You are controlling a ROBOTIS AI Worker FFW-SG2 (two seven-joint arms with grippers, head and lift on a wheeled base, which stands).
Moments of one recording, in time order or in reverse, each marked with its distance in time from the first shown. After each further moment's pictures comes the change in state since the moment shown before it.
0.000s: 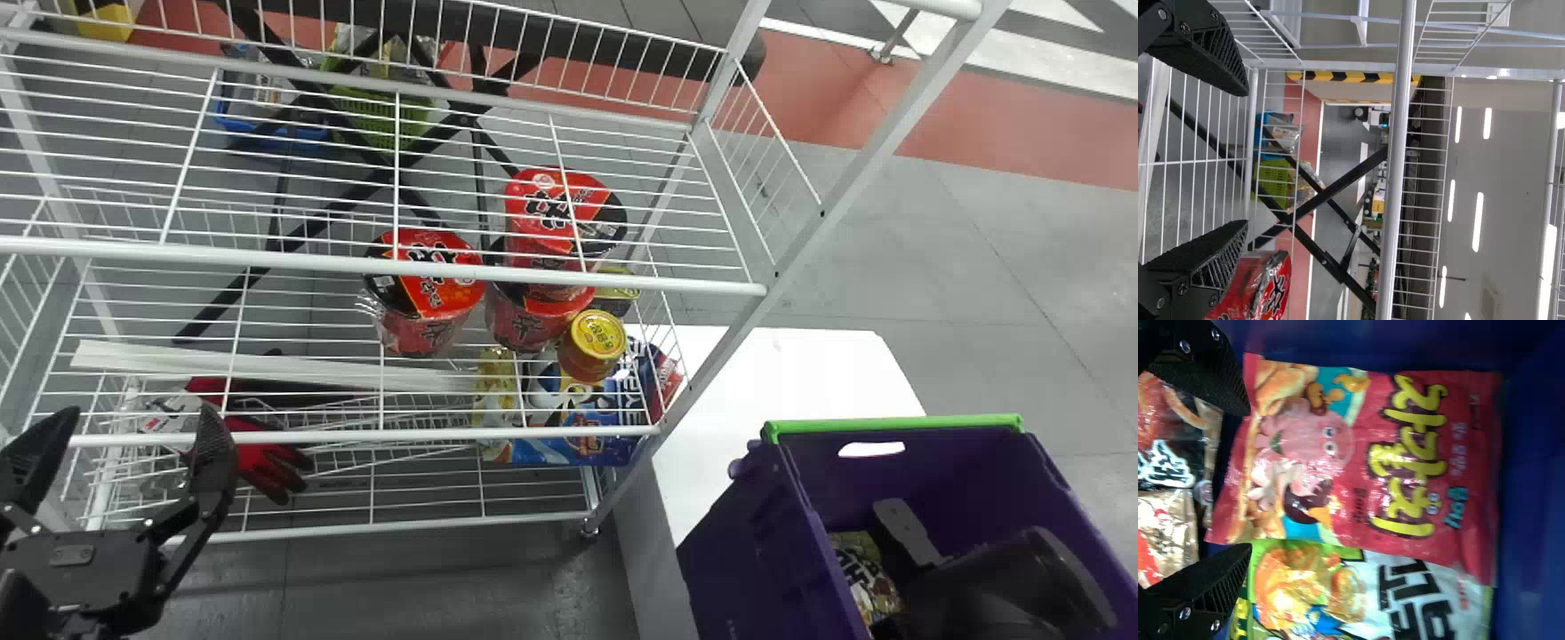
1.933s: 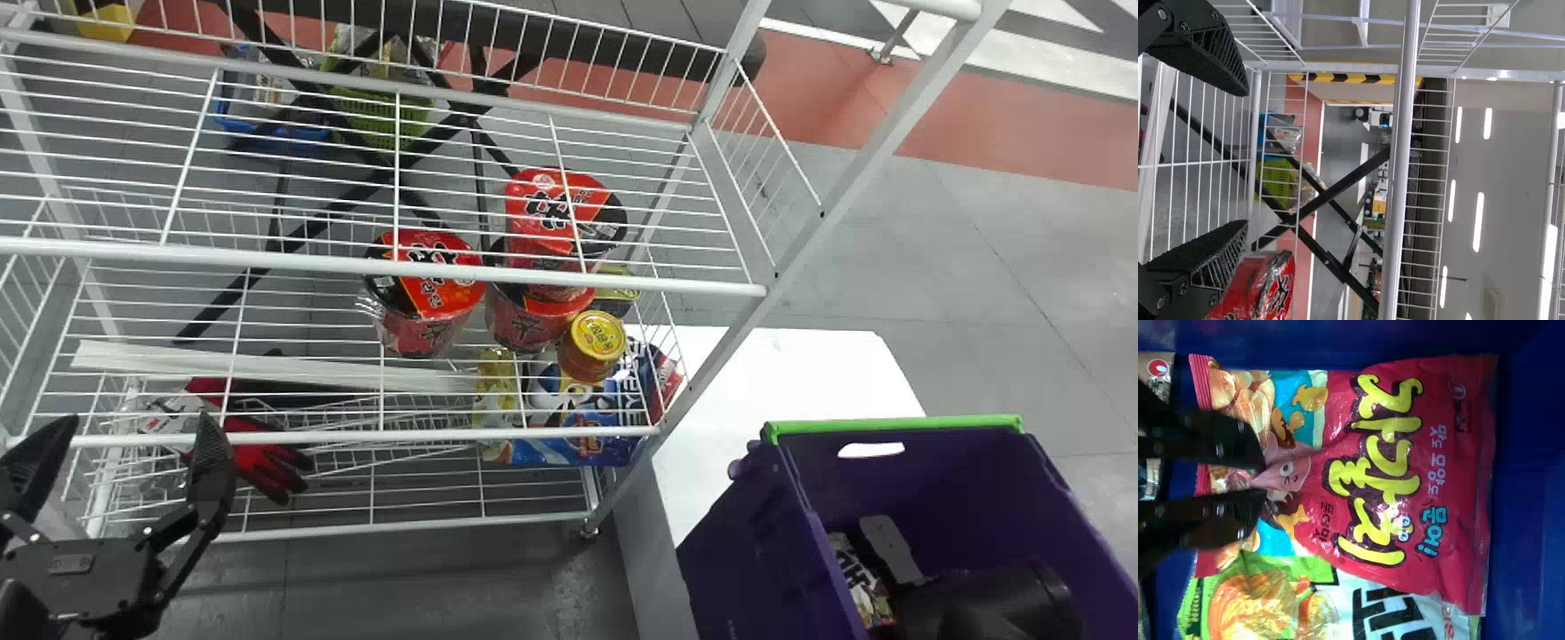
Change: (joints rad) left arm -0.001 0.002 0.001 0.019 -0.003 -0.011 -0.002; right arm -0.012 0.018 -0.016 0.090 -0.150 -0.056 -0.164
